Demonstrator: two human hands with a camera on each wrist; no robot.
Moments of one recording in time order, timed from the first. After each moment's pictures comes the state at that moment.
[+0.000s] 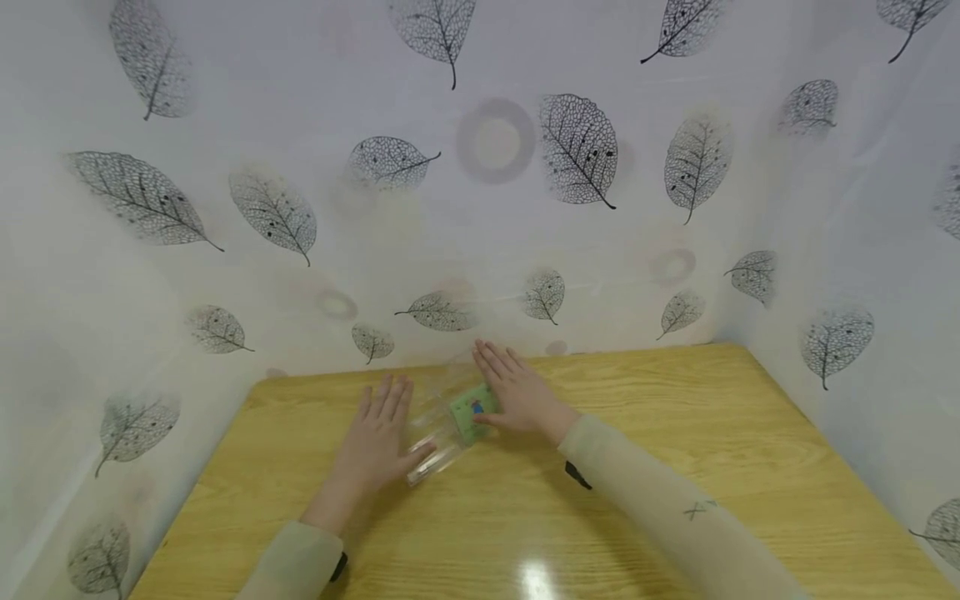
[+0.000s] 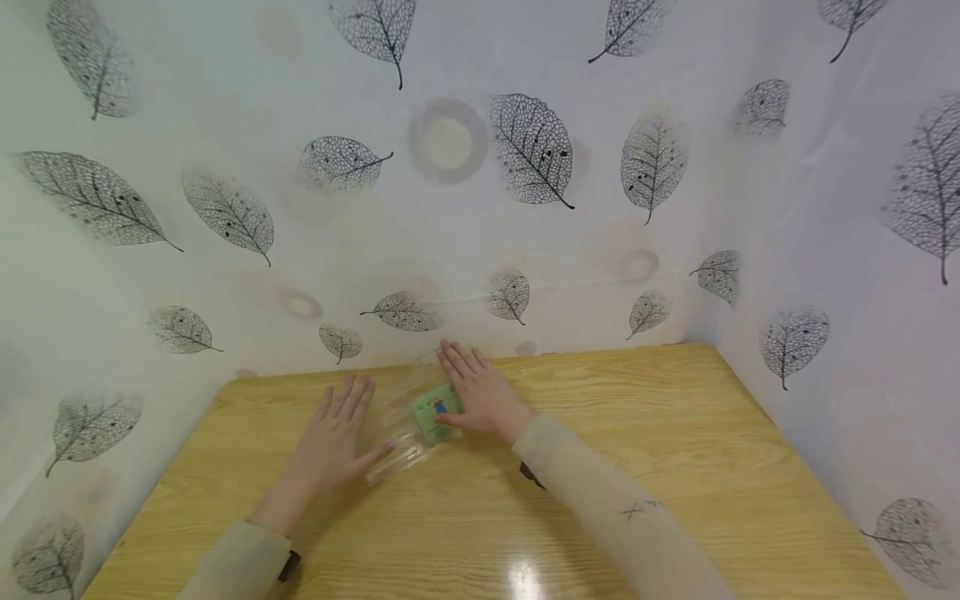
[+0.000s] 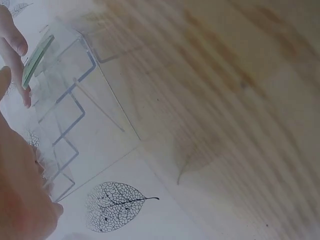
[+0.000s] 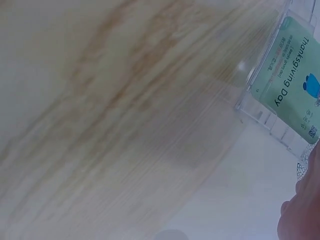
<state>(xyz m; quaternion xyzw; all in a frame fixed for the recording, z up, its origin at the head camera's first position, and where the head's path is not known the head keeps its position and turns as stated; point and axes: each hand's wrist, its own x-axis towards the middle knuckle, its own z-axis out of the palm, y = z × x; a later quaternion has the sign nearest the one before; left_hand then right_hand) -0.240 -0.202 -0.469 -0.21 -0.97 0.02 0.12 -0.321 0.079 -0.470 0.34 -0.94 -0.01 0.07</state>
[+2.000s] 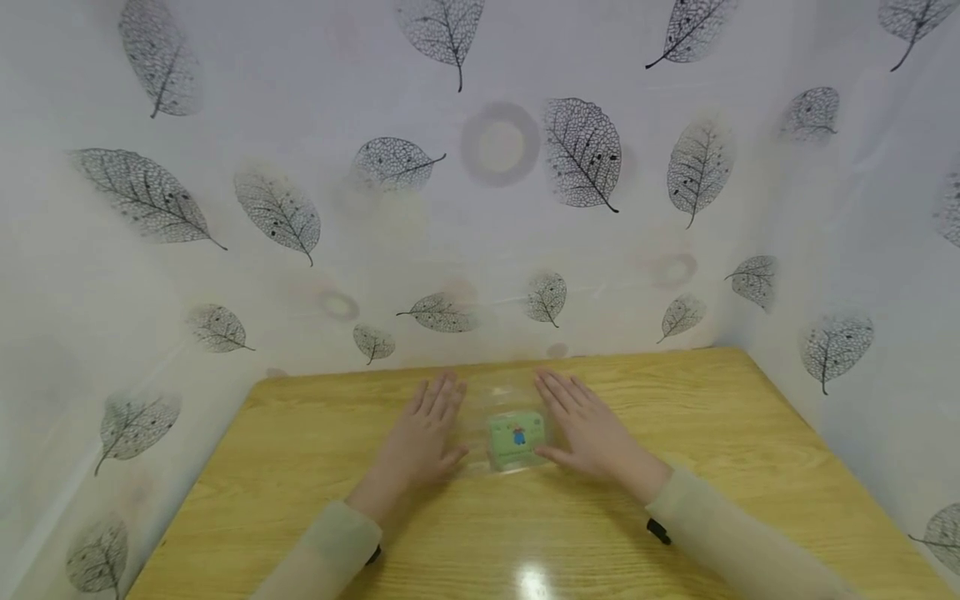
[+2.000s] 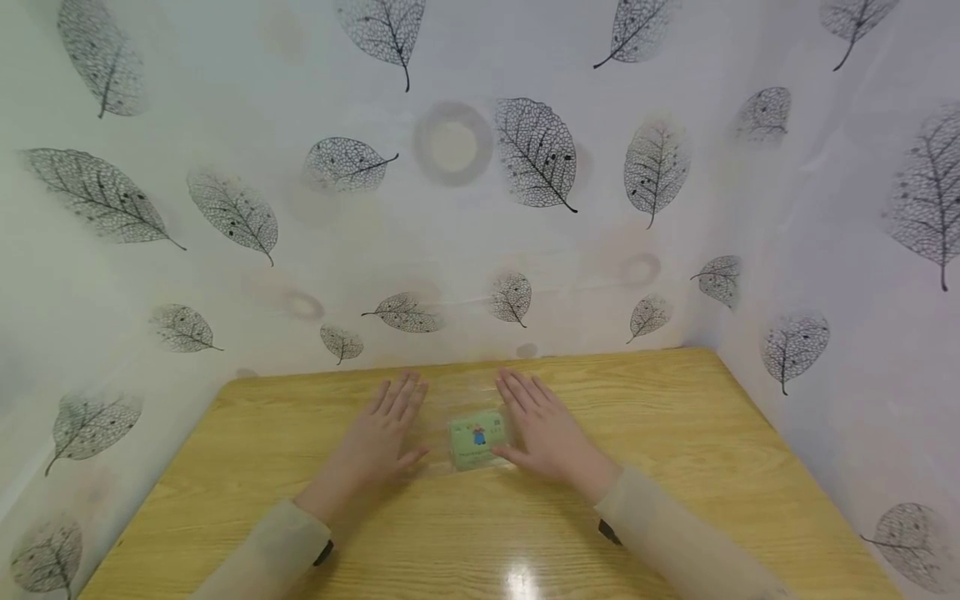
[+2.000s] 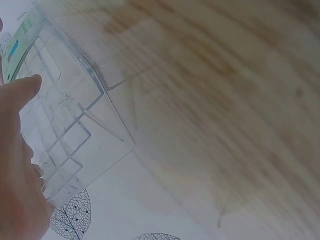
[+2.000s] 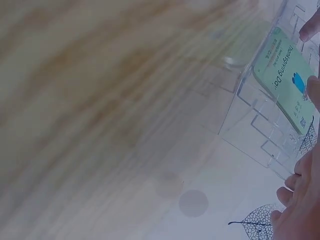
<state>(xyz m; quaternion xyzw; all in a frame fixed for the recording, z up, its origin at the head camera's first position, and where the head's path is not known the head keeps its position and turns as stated) -0.248 -0.148 -0.467 -0.29 -0.94 0.14 0.12 -0.247 0.165 -0.474 0.32 -0.94 0.02 0.15</state>
